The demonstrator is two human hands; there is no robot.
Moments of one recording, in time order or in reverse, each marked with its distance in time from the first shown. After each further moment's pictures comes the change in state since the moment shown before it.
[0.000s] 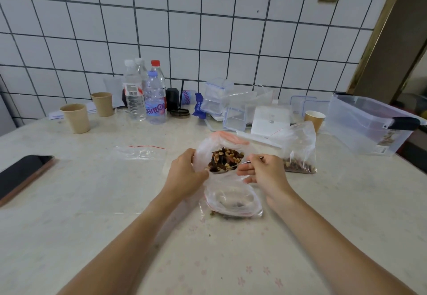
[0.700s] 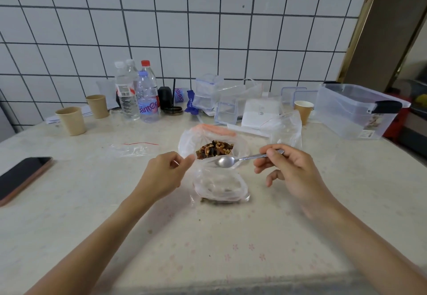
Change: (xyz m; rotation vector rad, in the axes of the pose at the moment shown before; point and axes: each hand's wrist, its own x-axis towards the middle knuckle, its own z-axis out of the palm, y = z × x) left_hand -0.038 0.009 -0.034 0.129 -0.036 -0.004; right_hand -0.065 -0.014 -0.086 0.120 -0.202 -0.310
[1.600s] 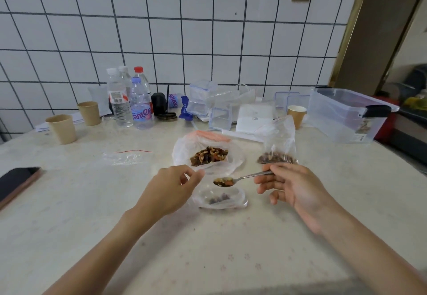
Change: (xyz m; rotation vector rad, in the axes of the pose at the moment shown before) left_hand -0.010 0.016 0.012 0.160 -0.085 0.163; right_hand -0.006 -0.003 -0.011 0.187 0.041 0.346
